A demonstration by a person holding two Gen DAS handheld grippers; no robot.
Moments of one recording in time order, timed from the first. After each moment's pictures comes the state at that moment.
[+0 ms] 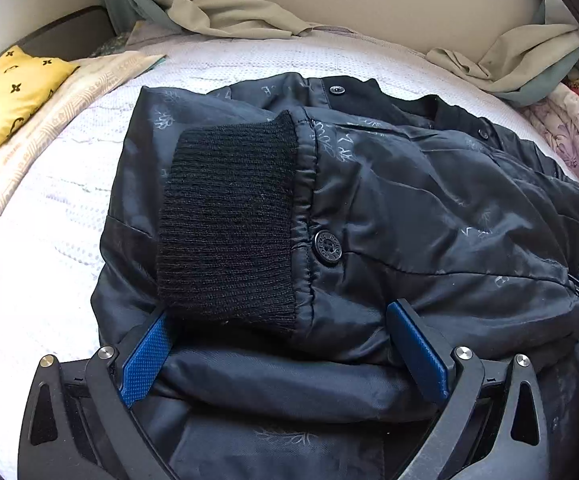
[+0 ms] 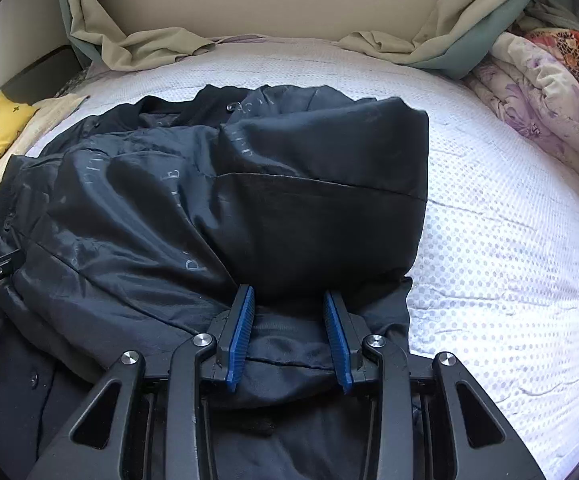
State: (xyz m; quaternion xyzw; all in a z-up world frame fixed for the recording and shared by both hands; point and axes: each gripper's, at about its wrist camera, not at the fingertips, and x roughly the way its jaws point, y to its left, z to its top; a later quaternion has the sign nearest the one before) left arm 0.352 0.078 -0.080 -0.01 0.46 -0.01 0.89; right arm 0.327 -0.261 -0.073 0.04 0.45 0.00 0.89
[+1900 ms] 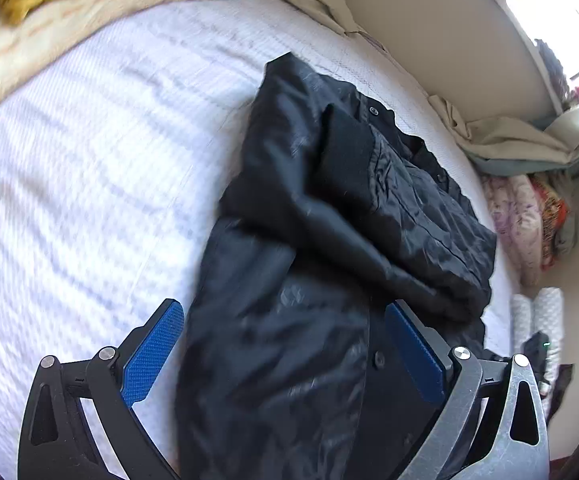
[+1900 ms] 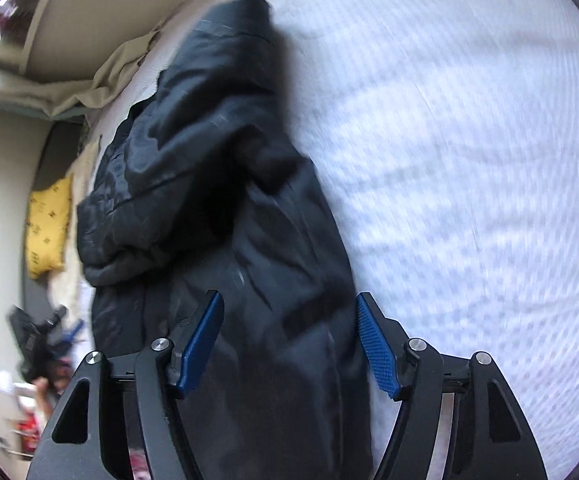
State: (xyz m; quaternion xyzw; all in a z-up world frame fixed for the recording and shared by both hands) left arm 0.263 0.209 -0.033 -0.25 0.53 -0.07 0.81; right arm 0.228 -0.374 -0.080 0.36 0.58 0.08 0.73
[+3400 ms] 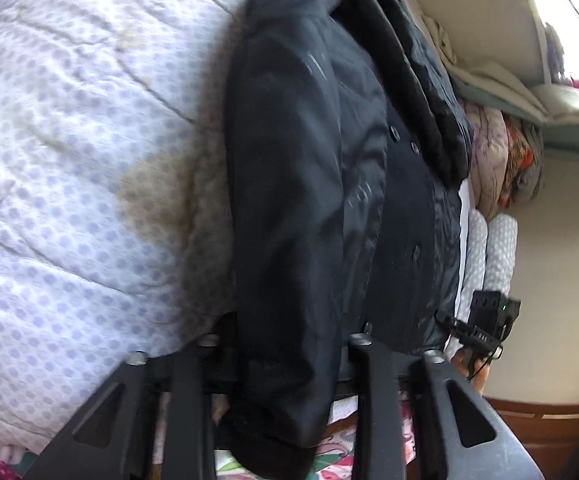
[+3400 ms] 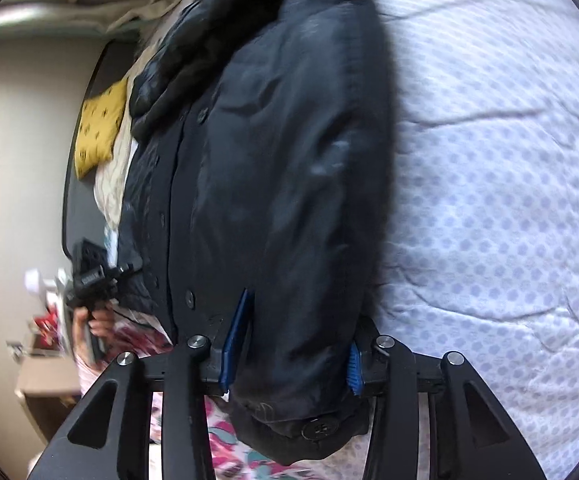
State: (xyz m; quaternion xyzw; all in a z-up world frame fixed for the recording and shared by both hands) left arm 0.146 0.205 -0.102 -0.32 0.65 -0.18 0.67; right arm 0.104 -0.313 -0.093 0.33 0.62 0.23 0.68
